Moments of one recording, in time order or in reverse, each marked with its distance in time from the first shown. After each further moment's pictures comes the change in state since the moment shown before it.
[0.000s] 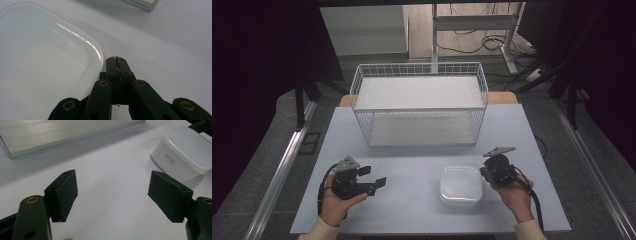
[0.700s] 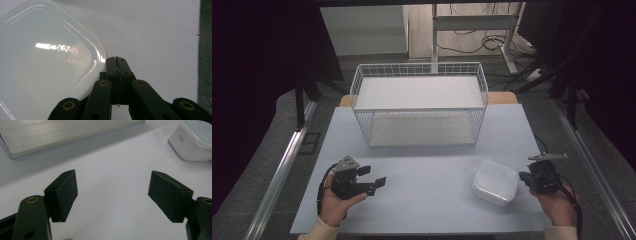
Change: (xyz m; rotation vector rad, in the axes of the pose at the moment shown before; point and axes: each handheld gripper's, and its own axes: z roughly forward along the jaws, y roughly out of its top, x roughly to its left) left arm 0.001 0.000 -0.001 -0.003 -0.002 0.001; right arm -0.077 -0.055 -0.045 -0.006 -0.115 0.194
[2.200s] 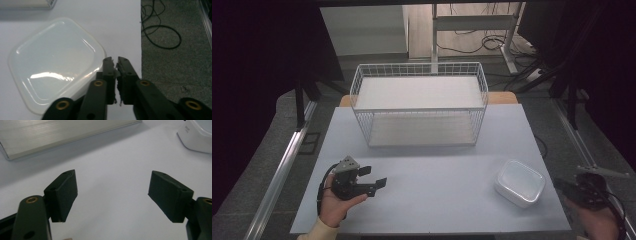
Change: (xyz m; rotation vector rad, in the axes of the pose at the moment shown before) left arm -0.004 0.001 -0.001 0.003 -0.009 0.014; right arm -0.067 -0.046 -0.050 -0.120 -0.015 0.184
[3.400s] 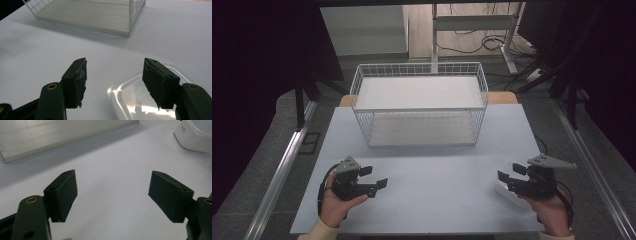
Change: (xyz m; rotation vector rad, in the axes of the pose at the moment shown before) left arm -0.002 0.001 0.000 -0.006 -0.014 0.013; right arm 0.108 0.026 0.015 -0.154 0.277 -0.185
